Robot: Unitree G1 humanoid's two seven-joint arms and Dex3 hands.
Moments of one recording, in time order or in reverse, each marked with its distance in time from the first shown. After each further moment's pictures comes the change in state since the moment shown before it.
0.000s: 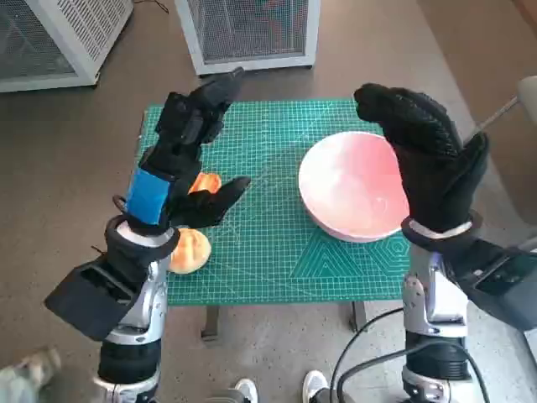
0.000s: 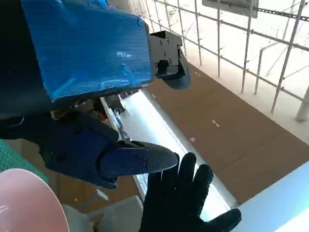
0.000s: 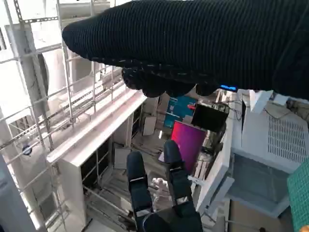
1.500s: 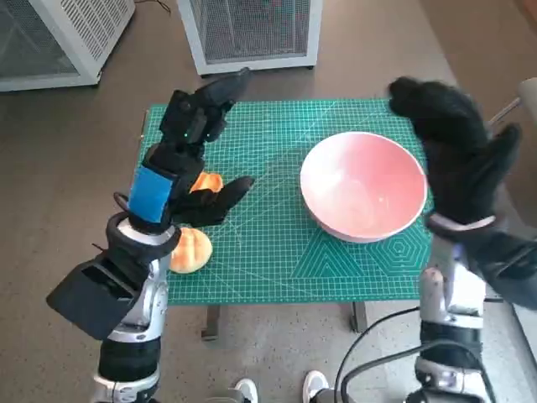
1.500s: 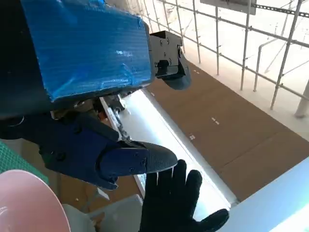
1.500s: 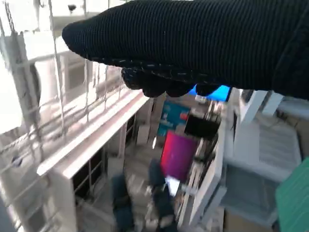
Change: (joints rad) left arm -0.013 0.000 0.001 0.012 0.000 -0.006 -0.012; right arm -0.077 -0.074 -0.122 0.246 0.027 -0.115 0.046
